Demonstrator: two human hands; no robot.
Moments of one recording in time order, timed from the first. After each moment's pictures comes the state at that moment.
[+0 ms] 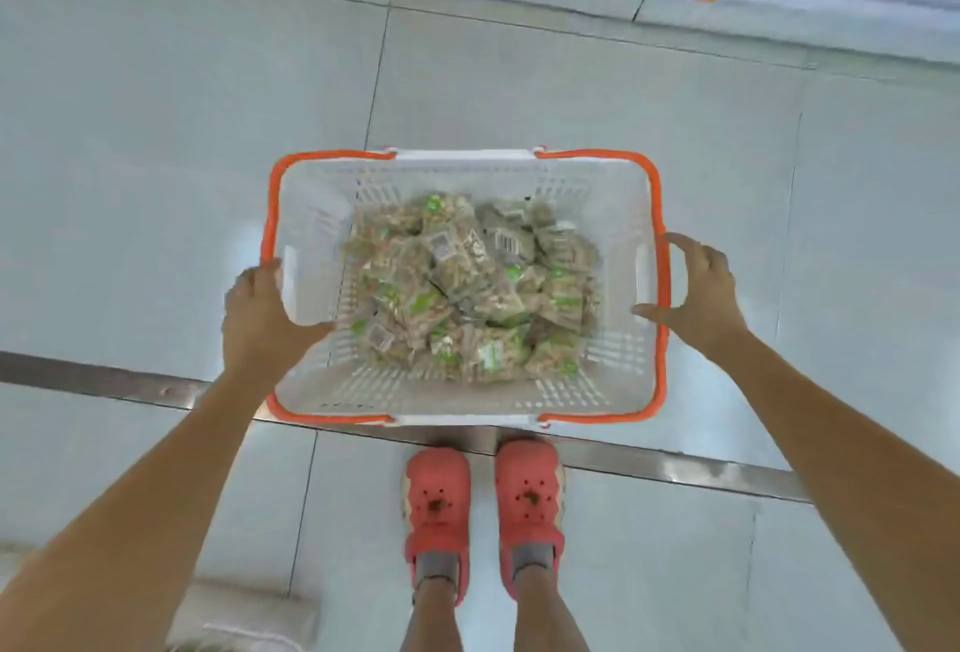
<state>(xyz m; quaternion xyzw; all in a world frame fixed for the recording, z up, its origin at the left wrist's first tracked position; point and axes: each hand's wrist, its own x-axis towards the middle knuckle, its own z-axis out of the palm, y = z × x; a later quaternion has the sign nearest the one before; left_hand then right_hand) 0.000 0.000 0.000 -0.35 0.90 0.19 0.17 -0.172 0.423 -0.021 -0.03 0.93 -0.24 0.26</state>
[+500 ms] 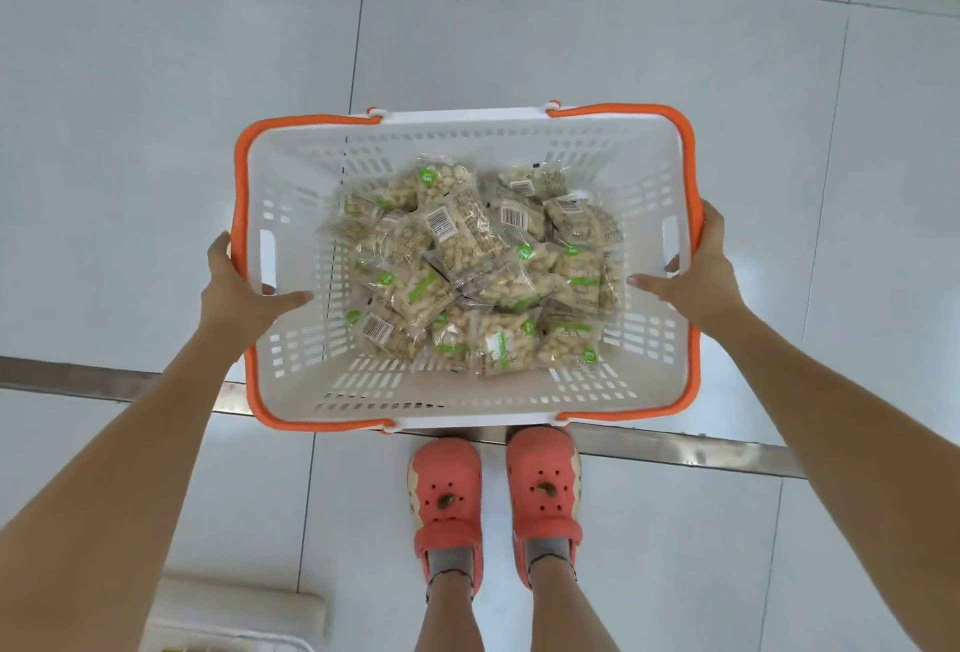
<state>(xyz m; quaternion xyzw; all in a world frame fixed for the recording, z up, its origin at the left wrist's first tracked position) -0.013 -0.038 -0.055 -0.50 0.77 0.35 0.18 -0.173 0.404 -0.072 0.09 0.89 -0.34 0.29</state>
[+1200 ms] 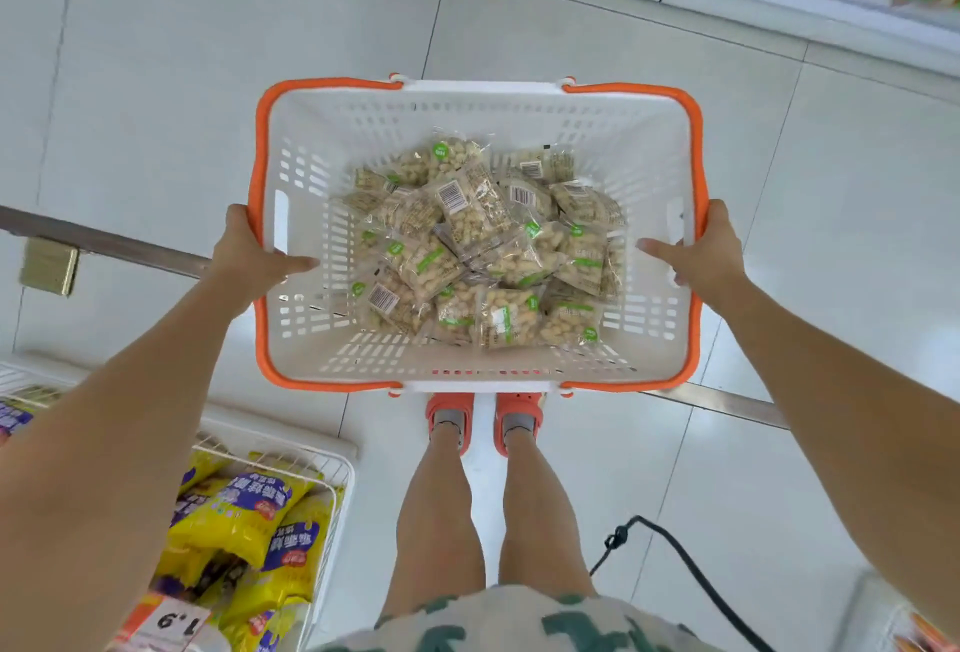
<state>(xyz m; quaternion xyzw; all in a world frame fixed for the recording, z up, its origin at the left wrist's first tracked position) 0.044 -0.033 0.191 -0.53 0.74 0.36 0.21 -0.152 0.391 0.168 0.14 0.87 -0.34 0.32</state>
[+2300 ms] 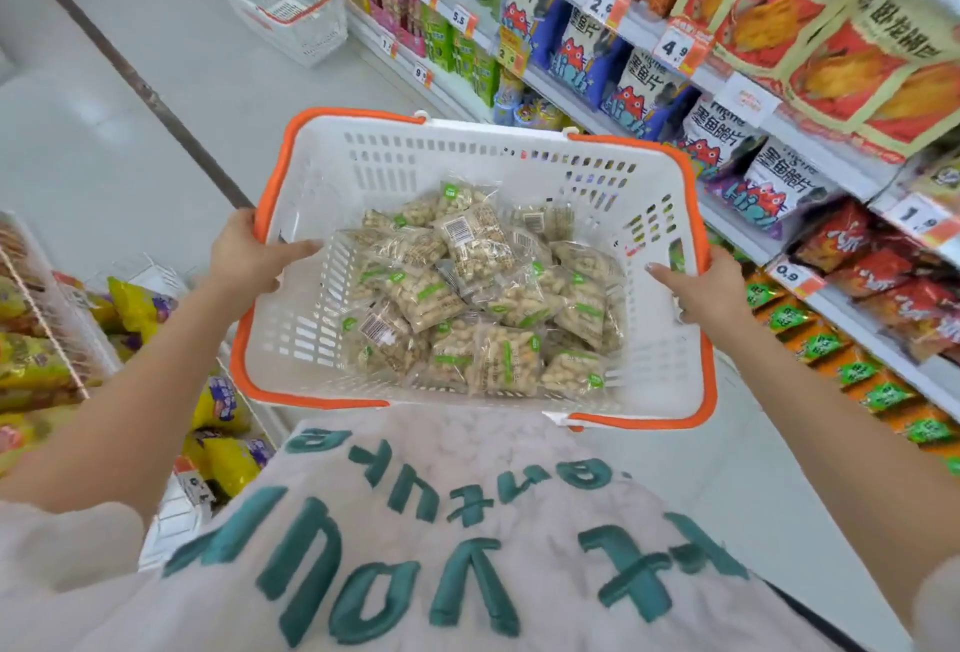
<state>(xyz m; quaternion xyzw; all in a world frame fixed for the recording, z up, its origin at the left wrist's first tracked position) 0.185 -0.022 0.546 -0.64 0.61 0.43 -0.17 -0.198 0.256 0.529 -0.16 0.86 -0.41 0.26</state>
